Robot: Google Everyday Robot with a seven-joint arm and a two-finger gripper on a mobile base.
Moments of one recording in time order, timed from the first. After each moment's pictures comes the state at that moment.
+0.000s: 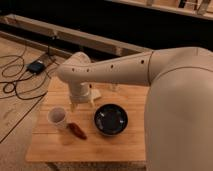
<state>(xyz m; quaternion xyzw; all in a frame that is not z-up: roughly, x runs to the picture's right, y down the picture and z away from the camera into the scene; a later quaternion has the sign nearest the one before) -0.109 0.103 0.703 -0.26 0.23 0.64 0.68</state>
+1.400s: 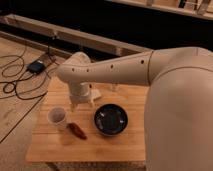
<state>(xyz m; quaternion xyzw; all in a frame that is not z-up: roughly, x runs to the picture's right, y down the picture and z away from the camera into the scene) -0.109 0.103 0.703 -0.27 0.23 0.63 0.69</state>
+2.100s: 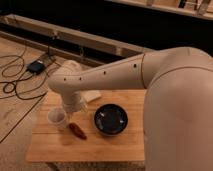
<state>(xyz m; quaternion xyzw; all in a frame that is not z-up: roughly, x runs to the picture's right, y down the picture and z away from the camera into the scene) -0.137 0.143 0.688 -0.30 0.19 0.51 0.78</state>
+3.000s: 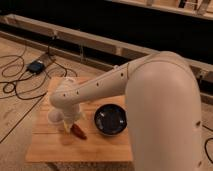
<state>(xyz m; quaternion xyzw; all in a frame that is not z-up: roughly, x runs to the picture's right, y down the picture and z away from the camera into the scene) -0.155 0.196 0.745 -0.31 0.17 0.46 0.81</state>
